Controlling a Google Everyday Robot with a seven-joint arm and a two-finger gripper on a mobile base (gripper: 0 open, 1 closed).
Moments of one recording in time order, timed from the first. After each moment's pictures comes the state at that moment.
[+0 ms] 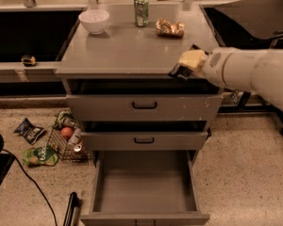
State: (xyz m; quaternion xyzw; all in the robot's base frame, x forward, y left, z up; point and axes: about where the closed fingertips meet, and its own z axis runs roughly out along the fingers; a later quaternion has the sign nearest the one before) arm 0.601 -0.146 0.906 -0.84 0.11 -0.44 0.29
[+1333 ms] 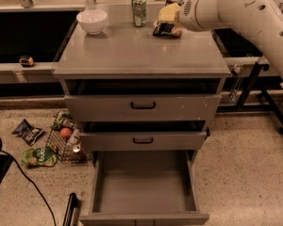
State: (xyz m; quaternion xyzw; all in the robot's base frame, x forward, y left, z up) arm 0.739 -0.100 0.976 -0.84 -0.03 -0.48 0.25
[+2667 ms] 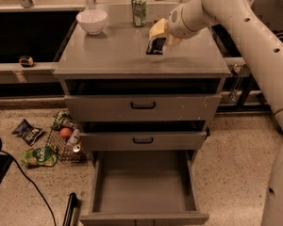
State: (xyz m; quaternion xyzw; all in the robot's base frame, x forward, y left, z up) arm 0.773 -0.076 0.899 -0.91 -0.06 -0.33 0.26
